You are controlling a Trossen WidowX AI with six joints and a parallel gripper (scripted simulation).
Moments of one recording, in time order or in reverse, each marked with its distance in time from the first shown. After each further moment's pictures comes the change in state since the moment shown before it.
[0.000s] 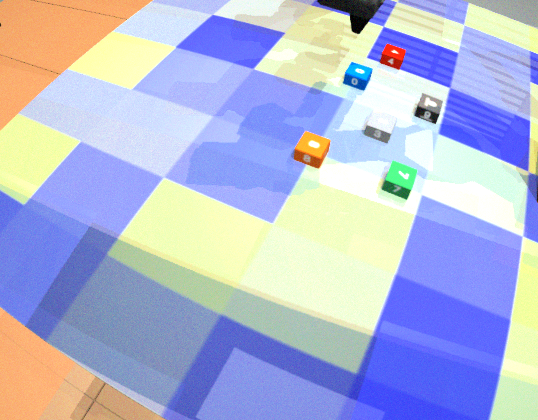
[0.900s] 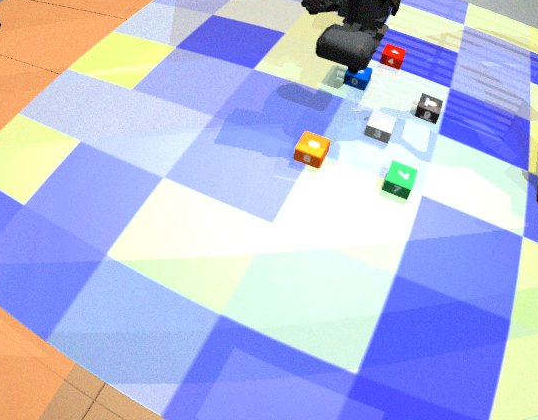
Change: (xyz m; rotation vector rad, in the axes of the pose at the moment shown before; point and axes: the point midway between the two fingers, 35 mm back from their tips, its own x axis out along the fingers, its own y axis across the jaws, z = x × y) arm 0.069 -0.007 -0.005 0.003 0.014 -0.012
